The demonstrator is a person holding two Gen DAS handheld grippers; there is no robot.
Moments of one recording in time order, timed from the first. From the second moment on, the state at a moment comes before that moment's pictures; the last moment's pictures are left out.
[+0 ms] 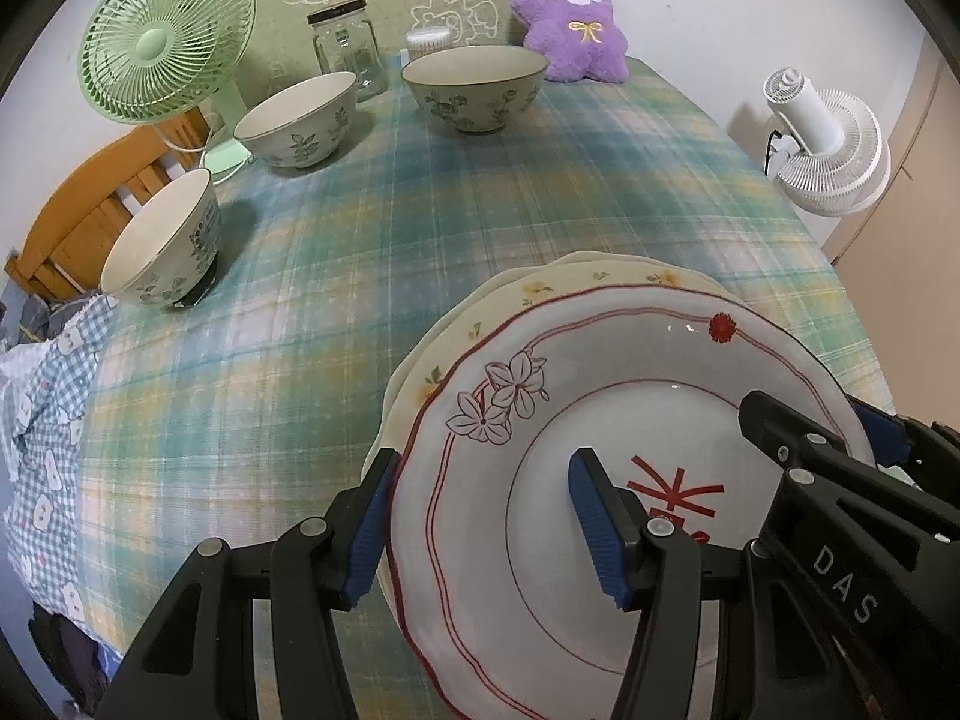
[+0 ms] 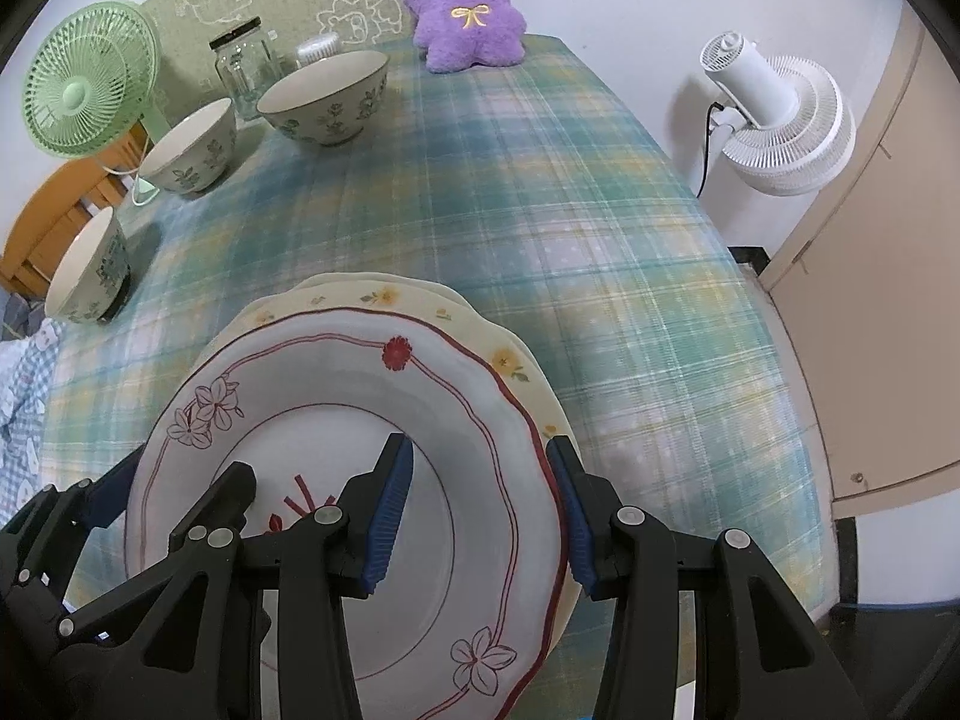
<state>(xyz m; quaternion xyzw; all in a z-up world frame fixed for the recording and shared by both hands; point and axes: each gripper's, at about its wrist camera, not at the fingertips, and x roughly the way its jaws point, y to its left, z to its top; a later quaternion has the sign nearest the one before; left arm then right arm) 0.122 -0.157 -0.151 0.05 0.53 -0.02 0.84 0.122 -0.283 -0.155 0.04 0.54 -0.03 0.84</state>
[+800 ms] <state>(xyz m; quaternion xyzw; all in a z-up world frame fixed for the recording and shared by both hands) 0.131 -0.162 -0.158 0.07 0.52 0.00 0.85 0.137 -0.279 -0.158 0.00 0.54 -0.03 0.84</state>
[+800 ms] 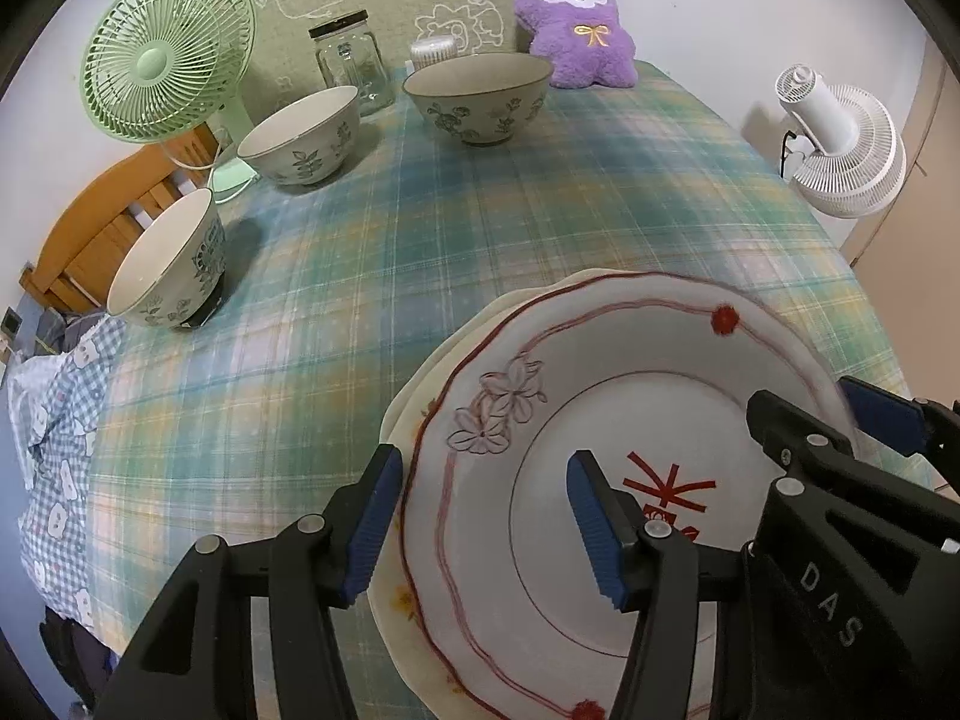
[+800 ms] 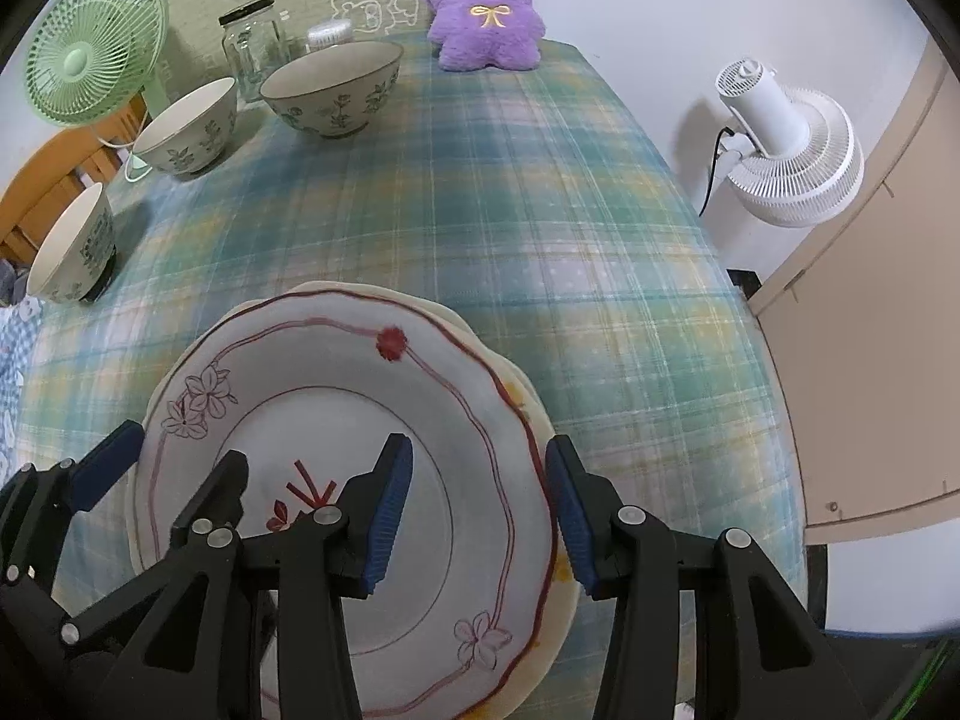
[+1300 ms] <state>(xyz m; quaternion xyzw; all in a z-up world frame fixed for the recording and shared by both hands) 0.145 -0.148 -0.120 0.01 0.50 0.00 0.86 0.157 -0.293 -0.123 0.02 0.52 0.04 0.85</state>
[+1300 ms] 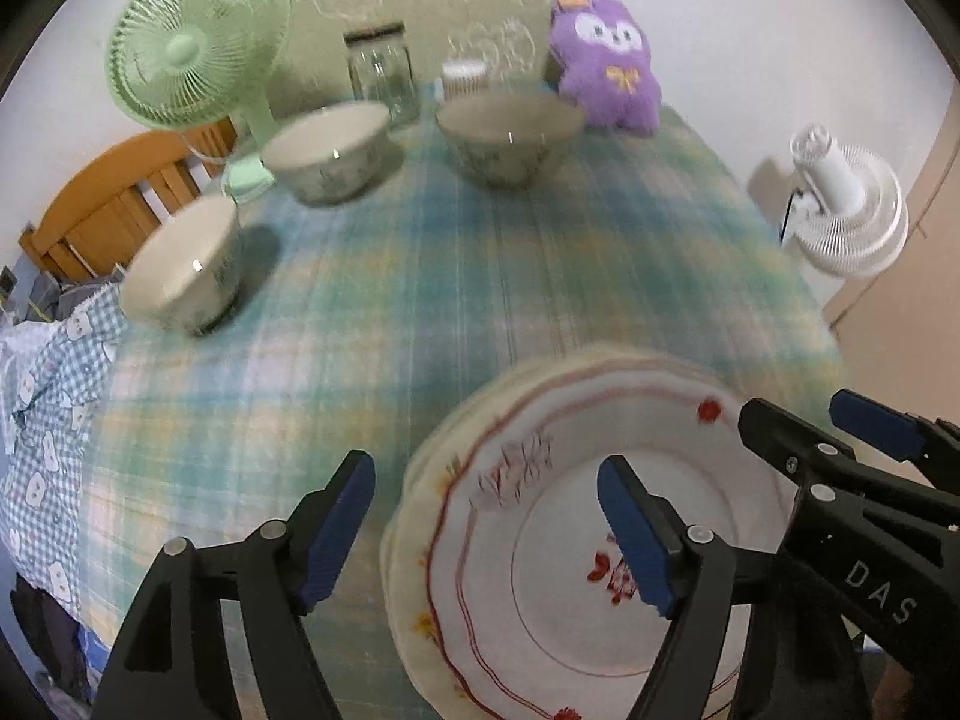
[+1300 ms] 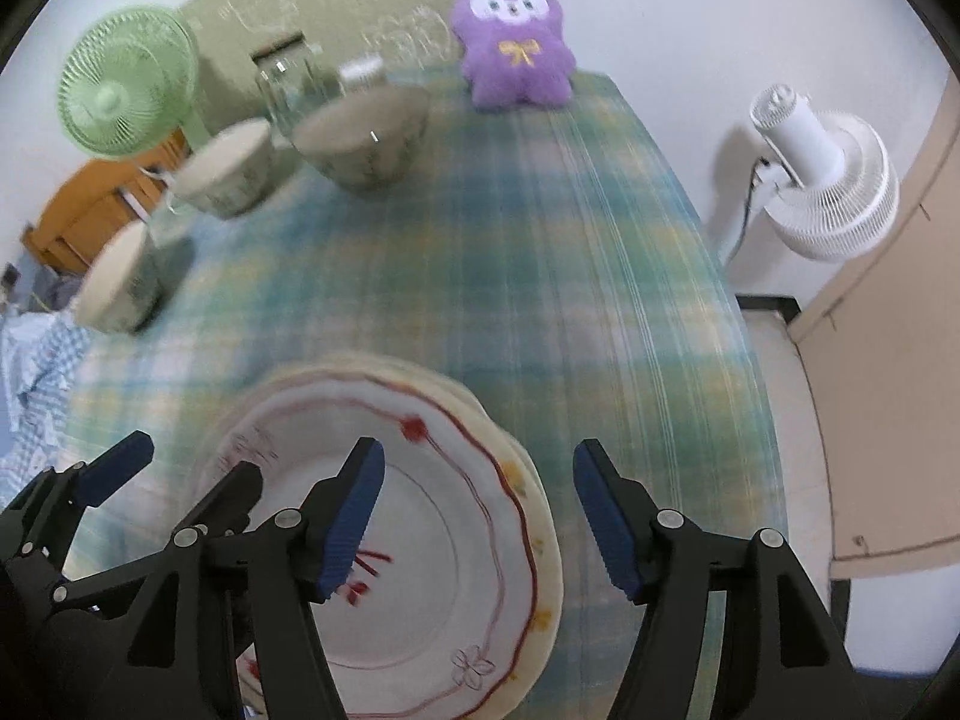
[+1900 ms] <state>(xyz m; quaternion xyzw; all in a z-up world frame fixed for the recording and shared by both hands) 0.158 -0.048 -0.068 0.01 0.46 0.01 0.89 0.171 -0.194 -0.065 0.03 0.48 0.04 0.88</state>
